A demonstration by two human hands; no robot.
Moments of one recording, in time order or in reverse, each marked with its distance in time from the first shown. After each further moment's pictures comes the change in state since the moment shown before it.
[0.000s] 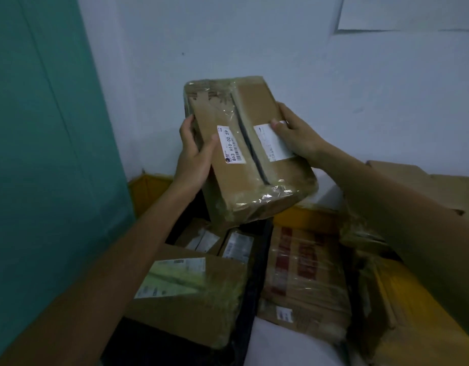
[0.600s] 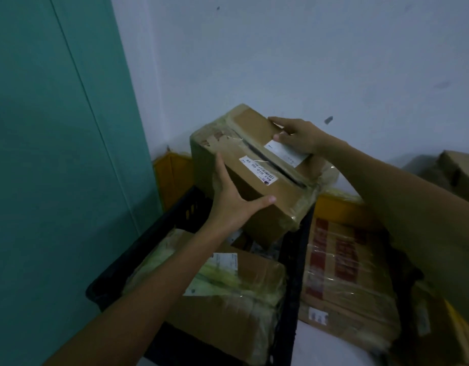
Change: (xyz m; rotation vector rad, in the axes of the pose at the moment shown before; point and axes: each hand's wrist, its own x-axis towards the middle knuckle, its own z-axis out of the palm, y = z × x) left_hand -0.034 -0.080 -0.015 0.265 -0.104 -0.287; right_hand 0.077 0.047 0.072 -0.473 -0.295 0.033
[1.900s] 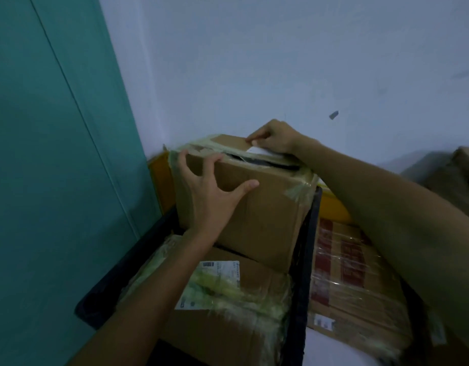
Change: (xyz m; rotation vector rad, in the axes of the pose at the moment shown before) left_hand 0.026 -0.019 -0.011 0.271 0.378 0.203; right_hand 0.053 -0.006 0.037 0.043 -0.042 -0.050
